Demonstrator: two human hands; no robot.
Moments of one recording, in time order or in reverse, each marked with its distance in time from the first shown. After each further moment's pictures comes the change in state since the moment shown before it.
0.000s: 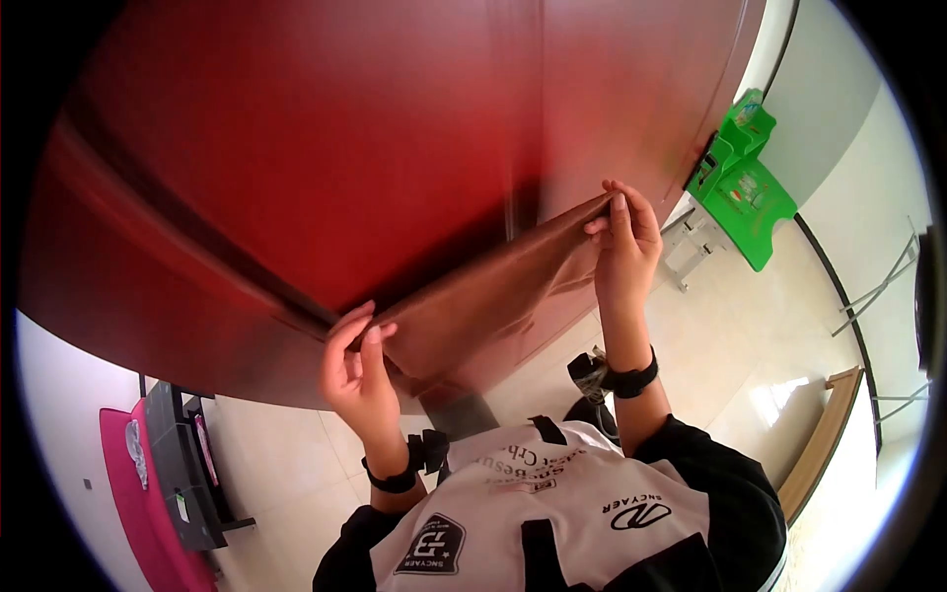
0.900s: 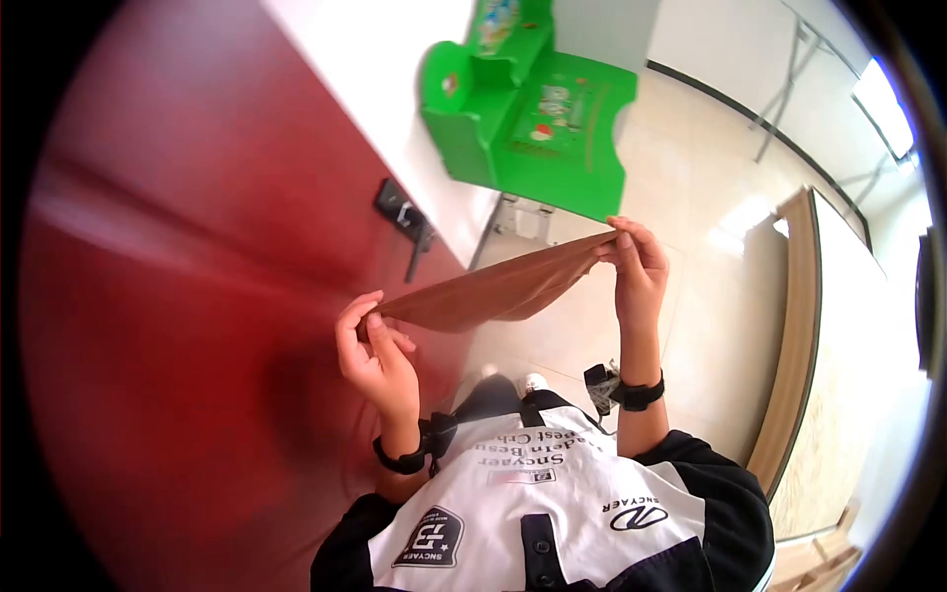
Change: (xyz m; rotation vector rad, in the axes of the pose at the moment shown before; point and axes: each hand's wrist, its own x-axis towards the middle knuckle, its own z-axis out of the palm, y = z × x) left_hand -0.101 -0.004 0.613 -0.162 -0.597 0.031; right_hand 0.275 -0.109 -0.501 -0.197 0.399 -0.145
